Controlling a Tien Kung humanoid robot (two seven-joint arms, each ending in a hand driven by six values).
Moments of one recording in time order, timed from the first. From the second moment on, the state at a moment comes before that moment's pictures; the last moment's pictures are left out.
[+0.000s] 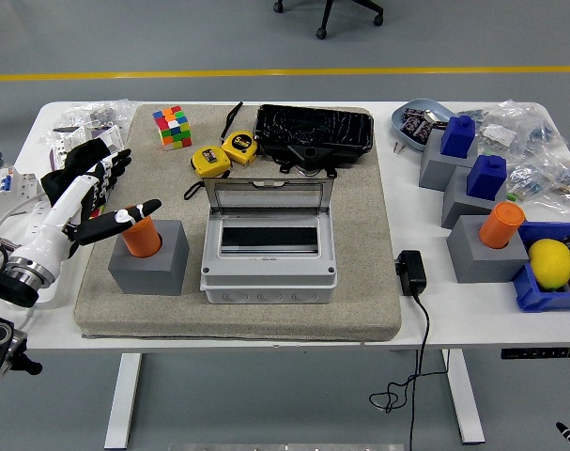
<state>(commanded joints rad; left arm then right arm) -0.02 0.15 -1.56 -1.47 1.52 -0.22 -0.01 0.13 -0.27 0.57 0.26 -0.74 -0.24 0.03</state>
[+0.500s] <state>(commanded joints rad) -0.03 0.13 -1.56 -1.45 1.46 -0.23 -0.02 0.13 -0.27 0.57 0.26 -0.74 -0.24 0.03</state>
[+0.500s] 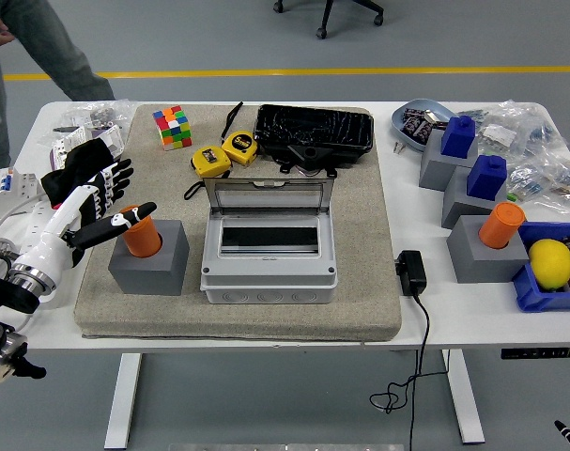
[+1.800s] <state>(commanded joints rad) -0.01 0.04 -1.54 -1.40 1.36 -0.14 -0.06 0.13 -0.26 0.57 0.26 -0.74 -0.24 0.04</state>
